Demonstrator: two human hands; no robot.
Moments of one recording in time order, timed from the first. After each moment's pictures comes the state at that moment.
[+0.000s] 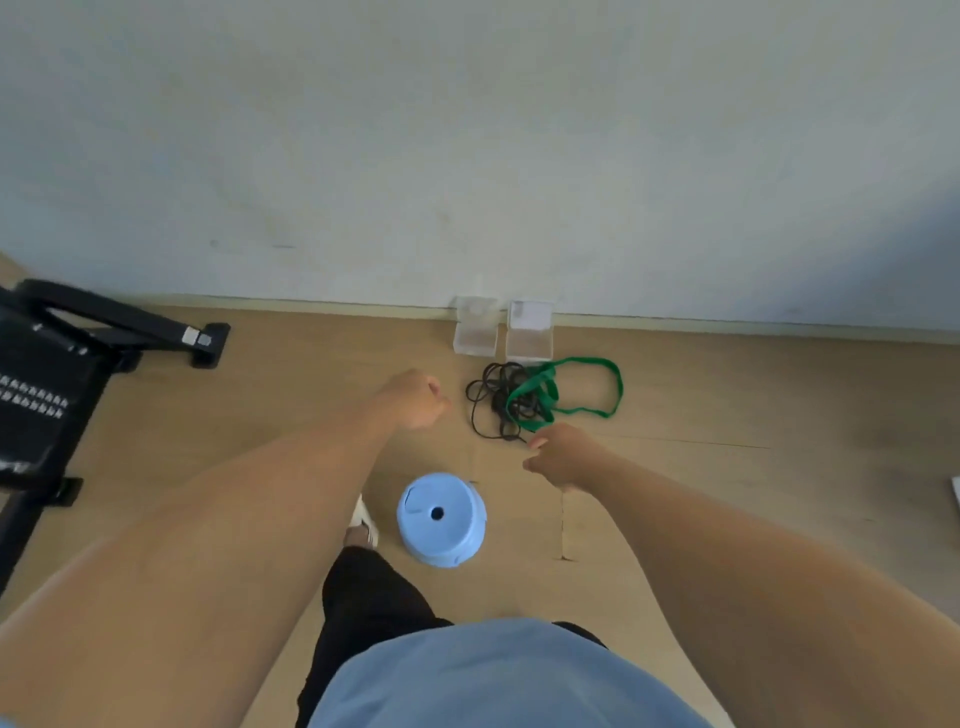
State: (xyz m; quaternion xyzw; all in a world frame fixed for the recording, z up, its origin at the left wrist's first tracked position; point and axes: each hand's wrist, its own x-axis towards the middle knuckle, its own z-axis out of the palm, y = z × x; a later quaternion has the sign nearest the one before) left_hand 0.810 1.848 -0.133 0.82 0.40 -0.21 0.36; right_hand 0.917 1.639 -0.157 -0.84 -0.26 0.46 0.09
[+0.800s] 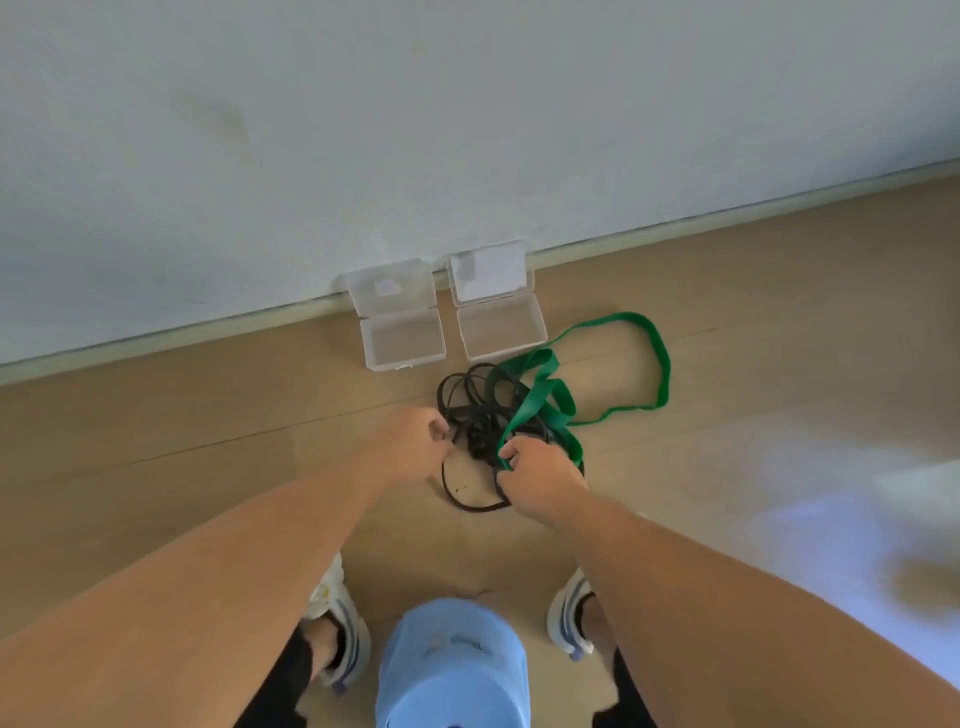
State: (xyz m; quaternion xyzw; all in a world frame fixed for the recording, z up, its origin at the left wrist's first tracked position) left_hand 1.113 2.099 -0.626 0.82 0.22 -0.37 0.38; right_hand 1.152 1.917 -0.624 -0.86 -0.02 0.48 0.15
